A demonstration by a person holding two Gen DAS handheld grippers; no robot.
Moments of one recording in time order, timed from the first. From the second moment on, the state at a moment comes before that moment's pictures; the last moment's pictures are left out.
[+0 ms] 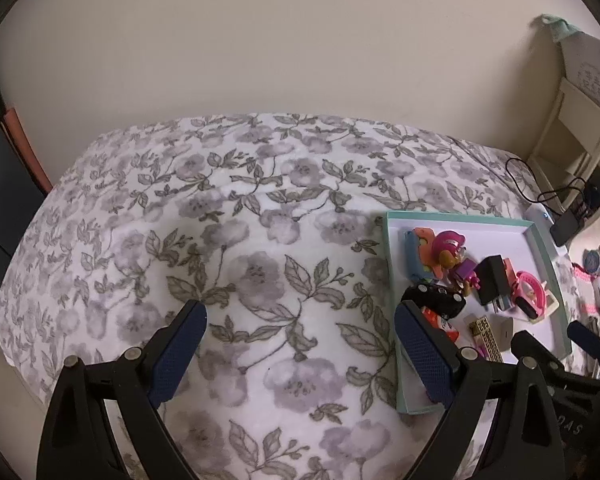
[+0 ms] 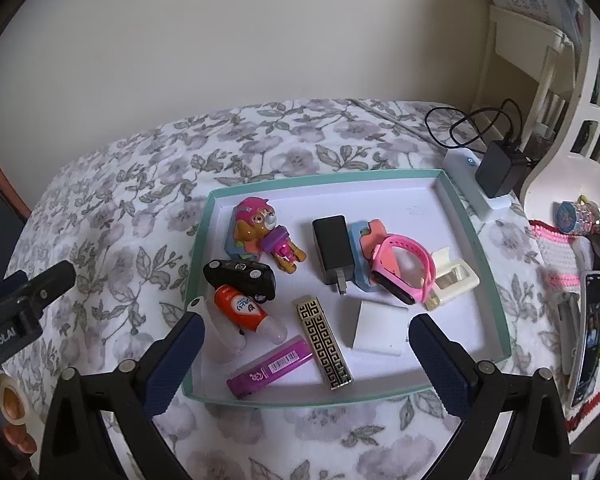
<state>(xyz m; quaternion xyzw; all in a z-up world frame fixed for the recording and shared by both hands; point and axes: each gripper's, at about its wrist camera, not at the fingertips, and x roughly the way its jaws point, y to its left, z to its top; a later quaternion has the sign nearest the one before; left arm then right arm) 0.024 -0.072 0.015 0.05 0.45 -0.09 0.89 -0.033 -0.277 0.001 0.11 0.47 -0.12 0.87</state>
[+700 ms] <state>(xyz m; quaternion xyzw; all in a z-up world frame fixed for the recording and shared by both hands) -0.013 -0.051 0.018 0.07 0.45 -0.07 0.89 -0.060 -0.254 0.009 0.08 0.46 -0.11 0.88</state>
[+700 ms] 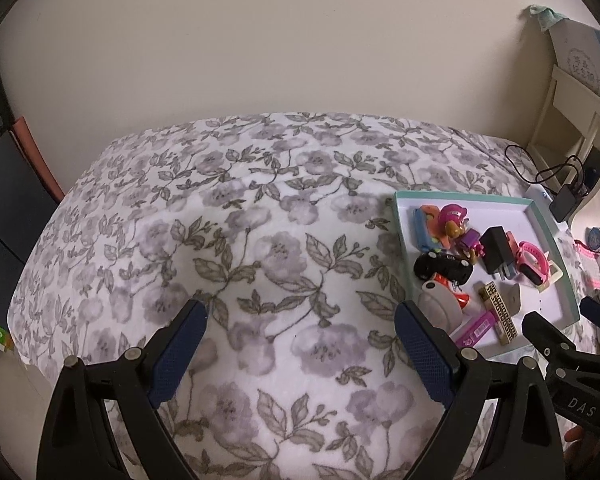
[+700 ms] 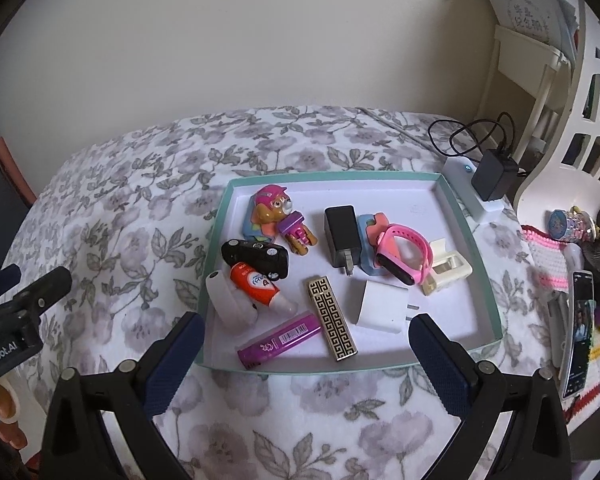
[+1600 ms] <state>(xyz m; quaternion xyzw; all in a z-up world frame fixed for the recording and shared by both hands) -0.018 -0.047 0.004 0.07 0.47 -0.07 0.87 -0.069 -0.254 0.005 0.08 0.47 -0.11 0.87</state>
